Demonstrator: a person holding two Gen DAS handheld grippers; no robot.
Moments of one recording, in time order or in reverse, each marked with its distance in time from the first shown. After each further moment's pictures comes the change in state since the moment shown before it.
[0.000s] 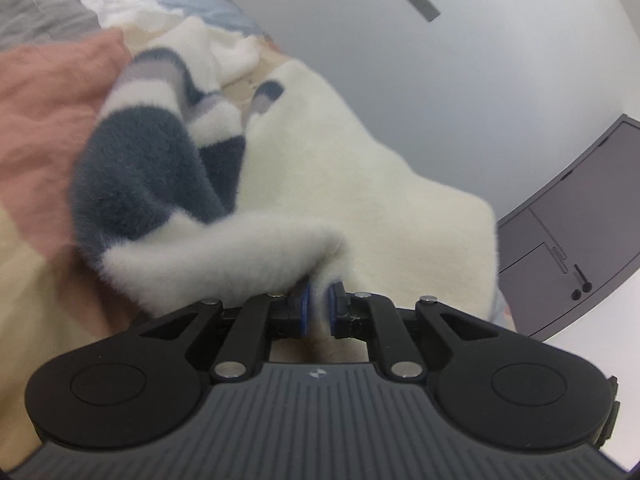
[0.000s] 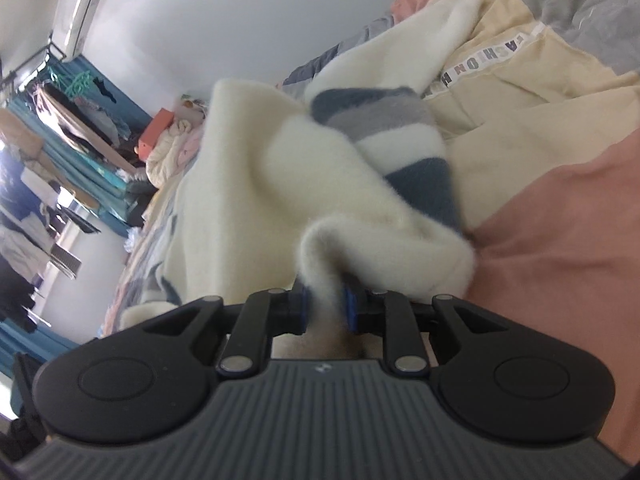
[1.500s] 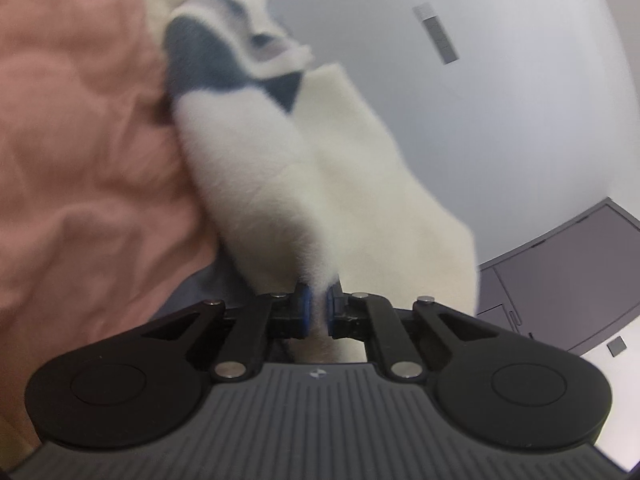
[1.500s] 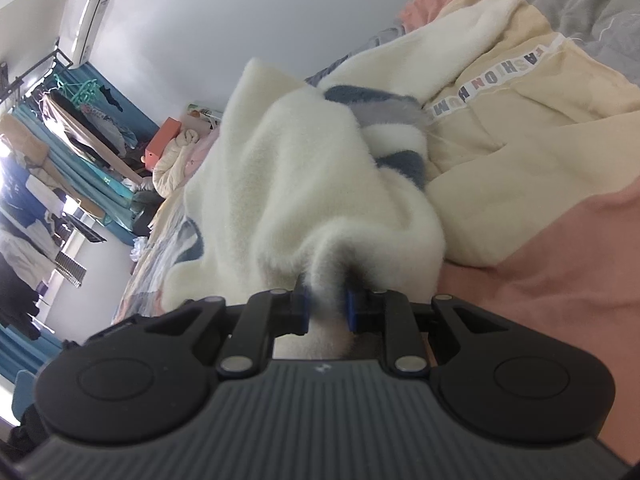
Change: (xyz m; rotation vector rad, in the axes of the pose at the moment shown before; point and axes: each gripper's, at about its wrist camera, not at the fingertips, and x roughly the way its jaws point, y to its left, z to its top) left arm 0.038 0.032 0.024 -0.214 -0.067 -0.144; right arm 0.015 0.008 0.013 -0.018 -0.029 0.015
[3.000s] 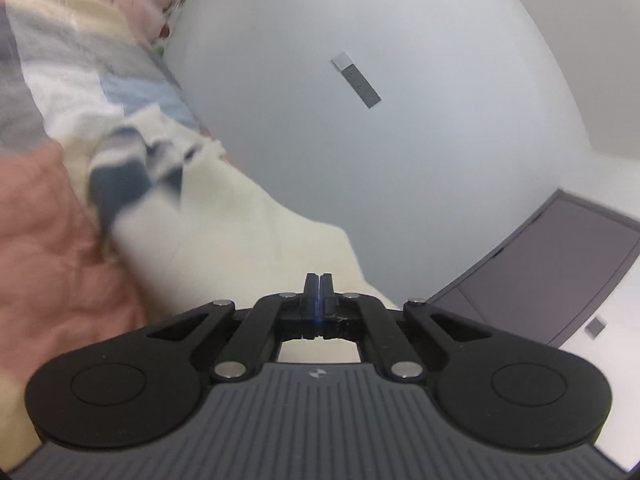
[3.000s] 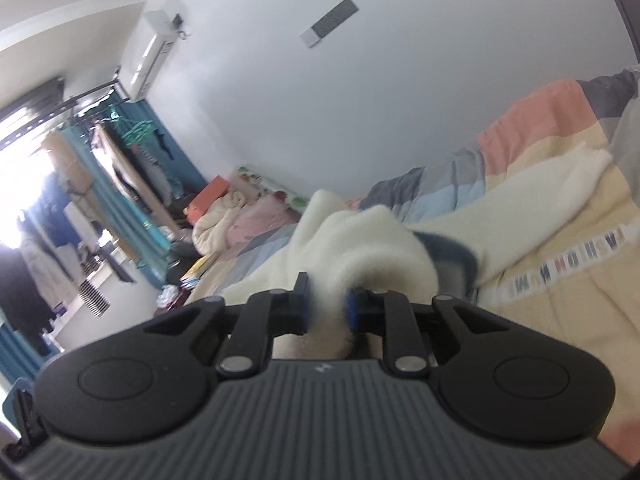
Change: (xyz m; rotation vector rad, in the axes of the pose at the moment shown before) left arm -0.102 -0.104 0.016 0.199 -0.166 -0.081; right arm -0.019 0.058 0.082 -0.139 -0.209 0.117
